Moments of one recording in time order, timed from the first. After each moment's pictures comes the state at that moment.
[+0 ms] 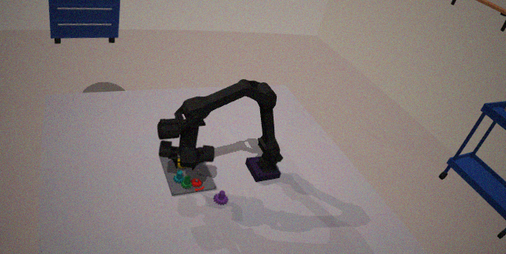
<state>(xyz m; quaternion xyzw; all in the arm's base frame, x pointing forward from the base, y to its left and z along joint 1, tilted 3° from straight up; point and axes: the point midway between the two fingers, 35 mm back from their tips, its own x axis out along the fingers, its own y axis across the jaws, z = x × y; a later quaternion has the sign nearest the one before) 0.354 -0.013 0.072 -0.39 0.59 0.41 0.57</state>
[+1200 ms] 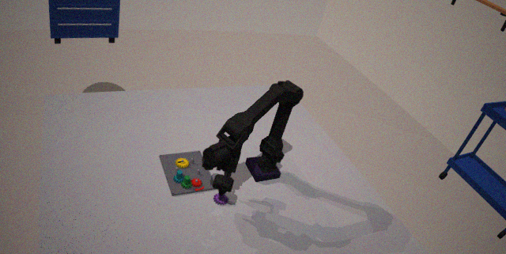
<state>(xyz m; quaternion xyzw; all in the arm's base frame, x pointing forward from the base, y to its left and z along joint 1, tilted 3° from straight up) 0.246 0.095 0.073 0.20 0.69 -0.21 0.66</state>
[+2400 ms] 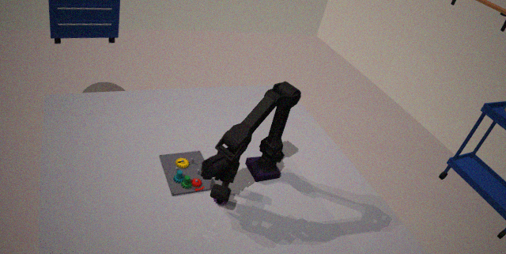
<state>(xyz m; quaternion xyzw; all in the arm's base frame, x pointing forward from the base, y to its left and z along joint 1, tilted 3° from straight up) 0.242 0.096 0.024 0.22 0.68 -0.22 0.66</state>
